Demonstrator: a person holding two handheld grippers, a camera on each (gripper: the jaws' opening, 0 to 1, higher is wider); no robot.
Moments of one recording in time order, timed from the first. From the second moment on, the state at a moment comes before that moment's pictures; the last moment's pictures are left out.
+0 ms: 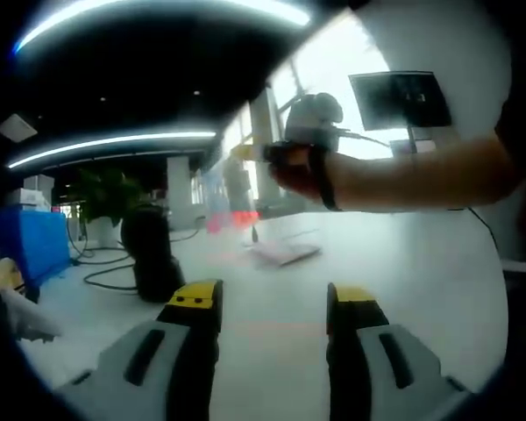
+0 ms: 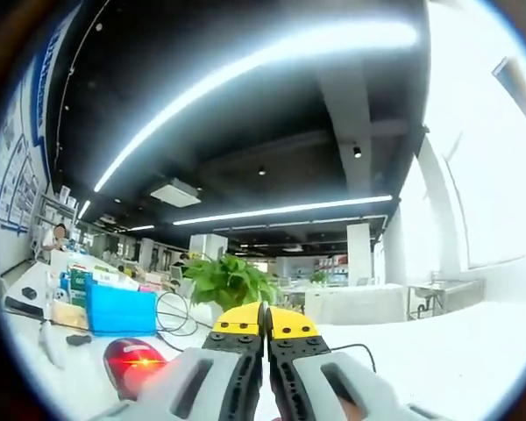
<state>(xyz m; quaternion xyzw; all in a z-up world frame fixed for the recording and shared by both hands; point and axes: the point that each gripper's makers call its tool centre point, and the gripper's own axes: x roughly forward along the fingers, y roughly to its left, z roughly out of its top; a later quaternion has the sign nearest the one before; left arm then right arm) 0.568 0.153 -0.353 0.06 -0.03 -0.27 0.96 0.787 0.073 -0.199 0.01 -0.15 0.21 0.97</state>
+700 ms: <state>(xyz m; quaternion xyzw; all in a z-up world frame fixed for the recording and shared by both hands) 0.568 0.151 -0.354 0.06 -0.03 -0.28 0.96 0.771 0.049 -0.172 -0.09 -0.16 0.22 0.96</state>
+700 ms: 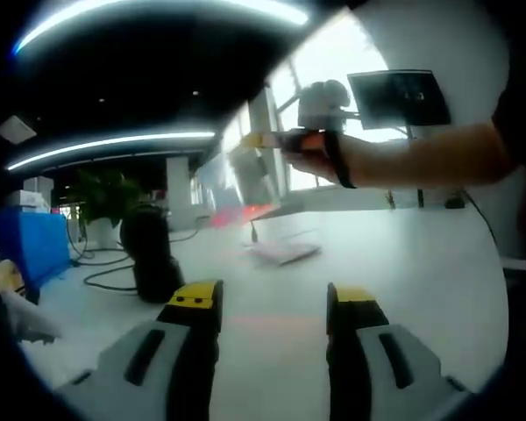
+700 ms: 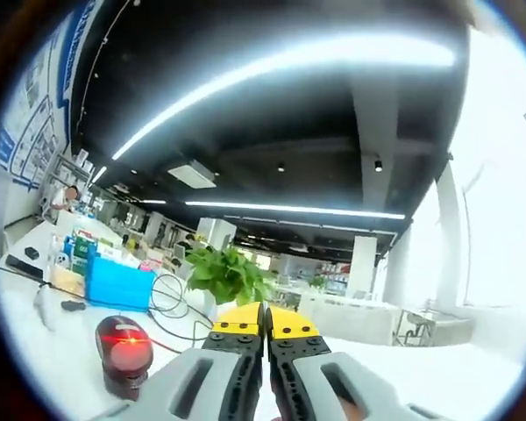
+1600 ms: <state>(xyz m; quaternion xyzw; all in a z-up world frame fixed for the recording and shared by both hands) 0.569 0.152 -0.356 0.07 -0.03 -0.27 0.96 0.730 0.025 -0.188 -0.13 -0.15 0.26 0.95</state>
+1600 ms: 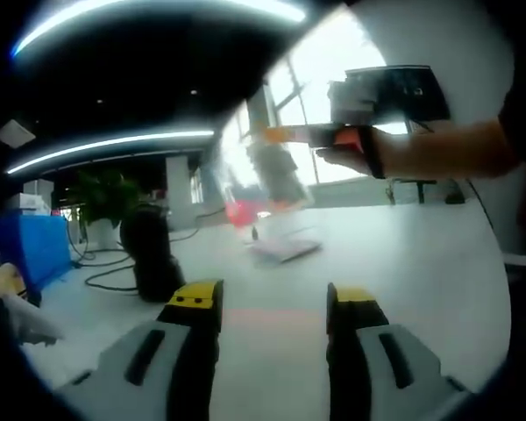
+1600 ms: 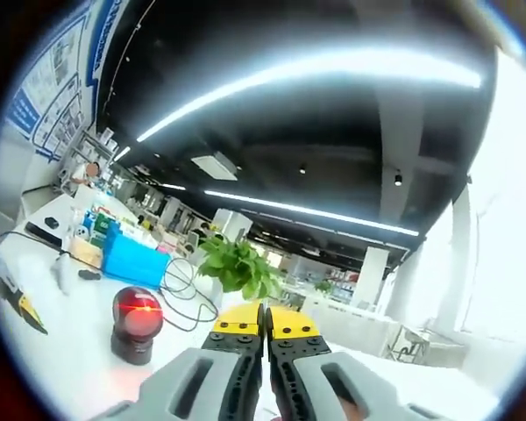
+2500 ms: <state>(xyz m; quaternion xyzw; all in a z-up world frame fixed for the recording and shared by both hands) 0.568 0.148 -0.360 0.08 -0.02 -0.27 0.96 0.710 0.001 -0.227 -0.10 -0.09 0.30 0.94</state>
